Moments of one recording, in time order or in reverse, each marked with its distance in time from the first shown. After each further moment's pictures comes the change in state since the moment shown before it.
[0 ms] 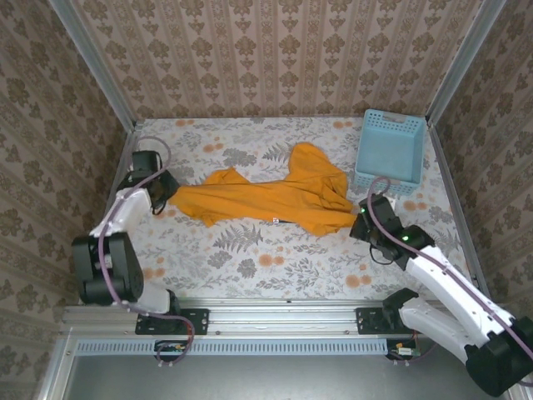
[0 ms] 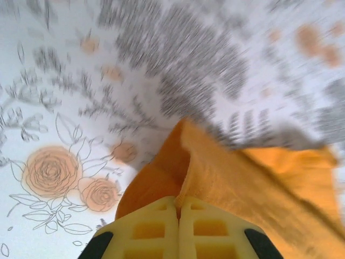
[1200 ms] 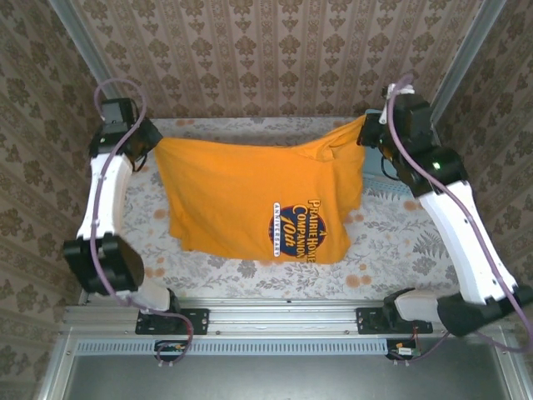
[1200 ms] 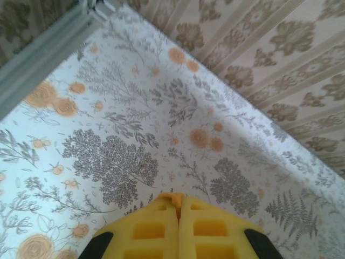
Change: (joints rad) left arm 0.021 0.168 0.616 -0.280 0.028 0.060; right arm -0.121 0.458 0.965 -0.066 -0.015 -0.373
